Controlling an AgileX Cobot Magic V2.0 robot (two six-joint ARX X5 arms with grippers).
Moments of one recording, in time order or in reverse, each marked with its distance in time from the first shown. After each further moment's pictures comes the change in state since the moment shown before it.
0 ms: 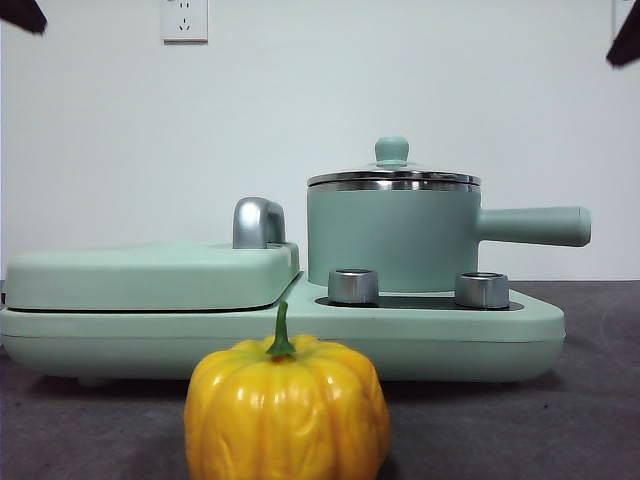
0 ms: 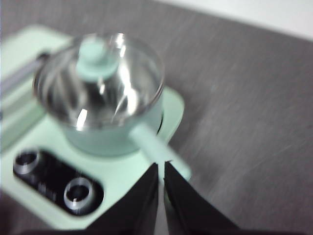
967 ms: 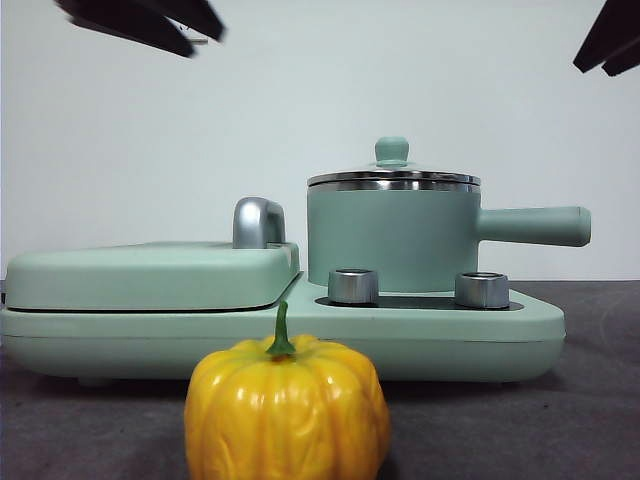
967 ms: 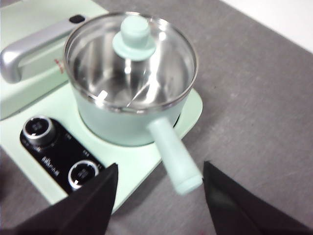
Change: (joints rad) left arm -0.322 0.227 0.006 0.328 0.000 0.220; right arm 0.064 0.003 0.000 -0.002 0.003 -0.171
